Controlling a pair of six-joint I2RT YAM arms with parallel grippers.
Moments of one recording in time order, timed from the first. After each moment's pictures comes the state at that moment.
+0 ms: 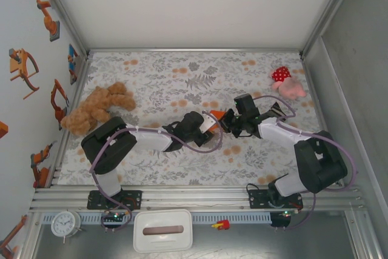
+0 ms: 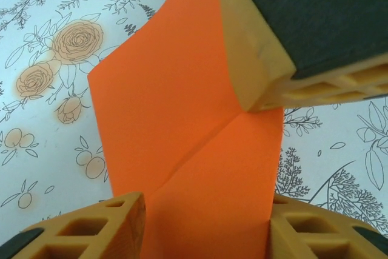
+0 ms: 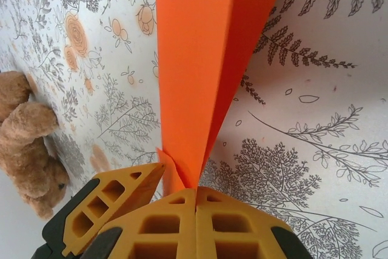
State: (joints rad) left arm -1.01 1.80 0.86 0.23 -0.08 0.06; right arm 0.47 1.45 0.72 -0.19 -0.40 1.20
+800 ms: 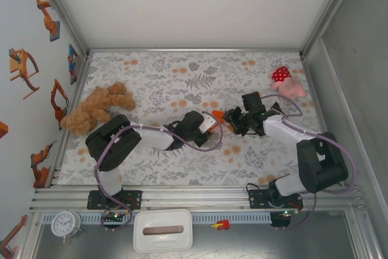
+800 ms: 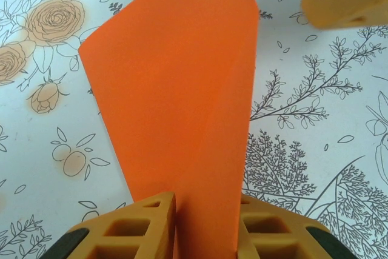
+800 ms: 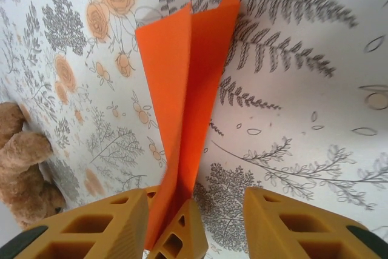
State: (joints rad) left arm -0.99 1.84 0.87 0.24 -0.02 0.03; right arm 0.37 1.43 0.75 -0.28 -0.39 1.14
